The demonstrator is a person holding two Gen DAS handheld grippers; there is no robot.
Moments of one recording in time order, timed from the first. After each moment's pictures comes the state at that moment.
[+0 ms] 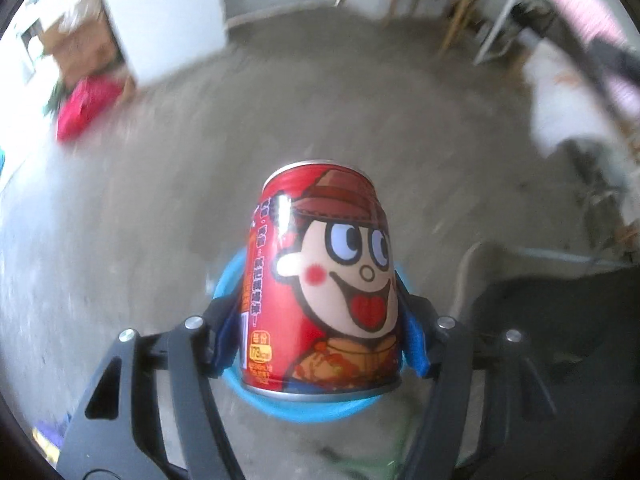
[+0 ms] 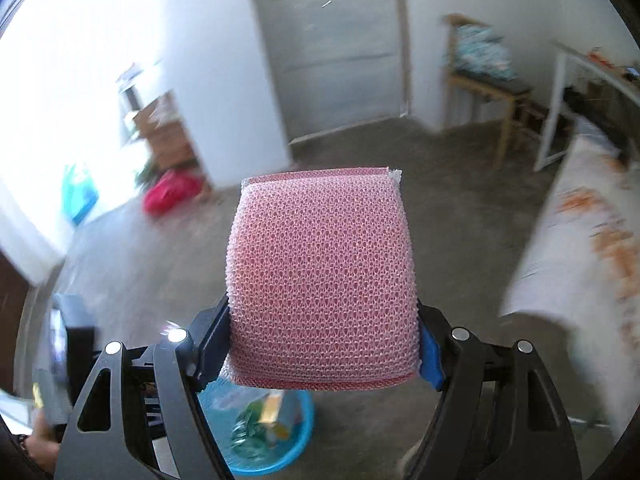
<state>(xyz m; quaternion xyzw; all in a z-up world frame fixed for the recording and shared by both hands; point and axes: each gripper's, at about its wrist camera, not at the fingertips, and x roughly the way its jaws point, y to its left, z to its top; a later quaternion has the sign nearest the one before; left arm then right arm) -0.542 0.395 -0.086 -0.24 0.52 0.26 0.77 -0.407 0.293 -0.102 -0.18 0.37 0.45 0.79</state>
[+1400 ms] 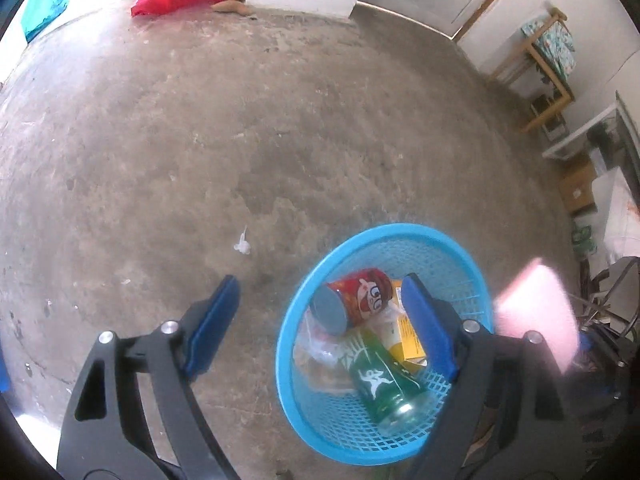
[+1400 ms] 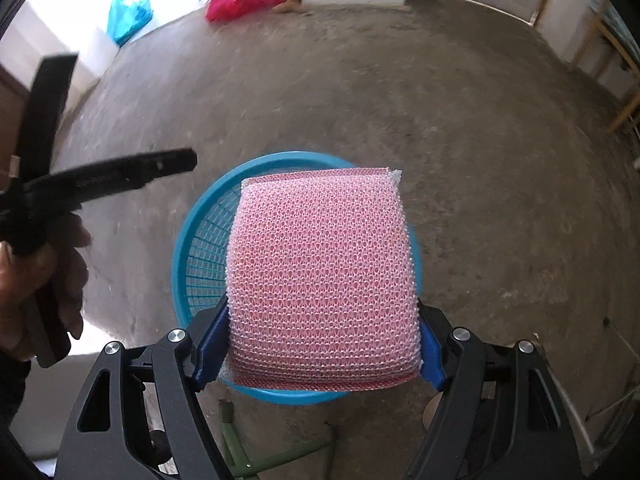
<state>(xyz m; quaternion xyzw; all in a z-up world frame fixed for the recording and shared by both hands) -0.653 0.475 -0.178 -0.41 0.41 0.36 0.73 -0.506 0.355 -0.296 -0.39 0.50 0.50 0.59</state>
